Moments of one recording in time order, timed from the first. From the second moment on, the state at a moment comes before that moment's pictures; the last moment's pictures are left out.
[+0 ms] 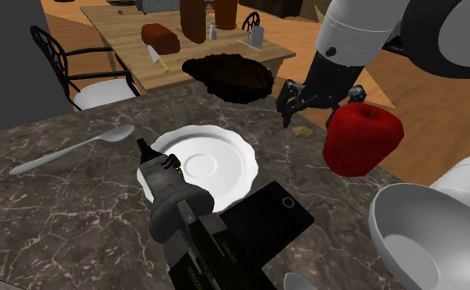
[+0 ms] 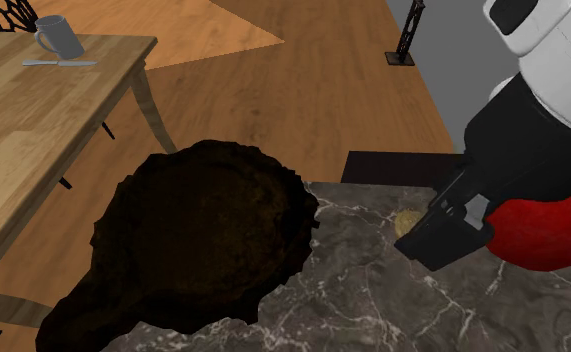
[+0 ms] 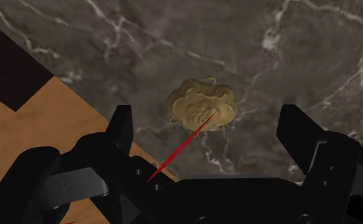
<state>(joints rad) -0.12 -0.77 0.64 -2.29 0.29 1.71 1.05</state>
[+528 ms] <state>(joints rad) -0.12 -0.76 0.65 -2.34 0.31 1.75 1.05</state>
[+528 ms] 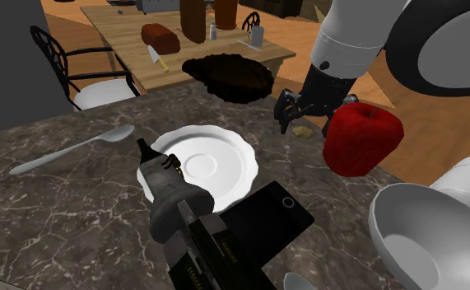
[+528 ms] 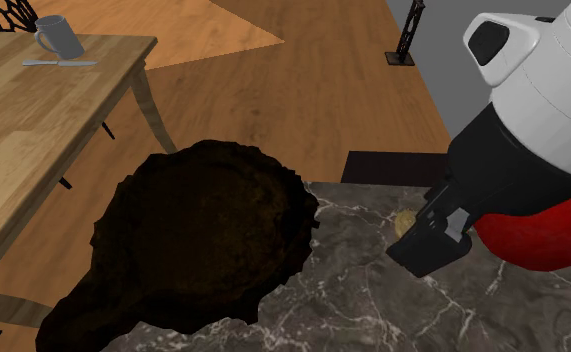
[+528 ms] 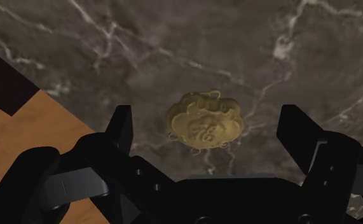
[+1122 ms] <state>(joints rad) -0.12 -0.77 0.64 -2.34 0.30 1.75 1.05</state>
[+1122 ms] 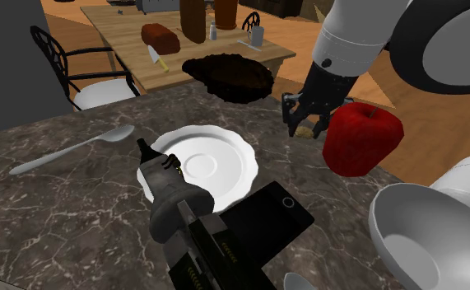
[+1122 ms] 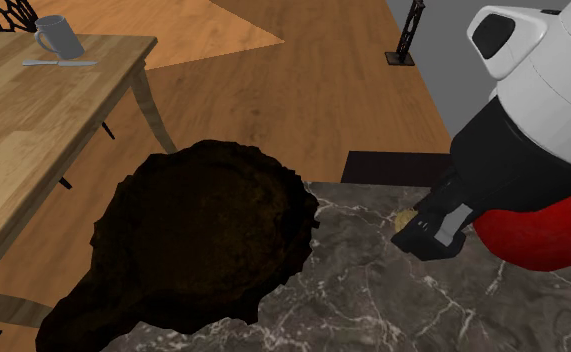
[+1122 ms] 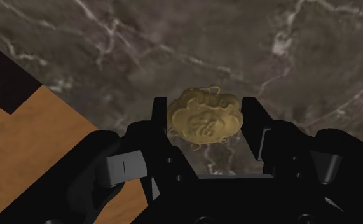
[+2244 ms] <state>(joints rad) -0.14 -0.73 0.61 -2.15 0.26 1.59 1.05</state>
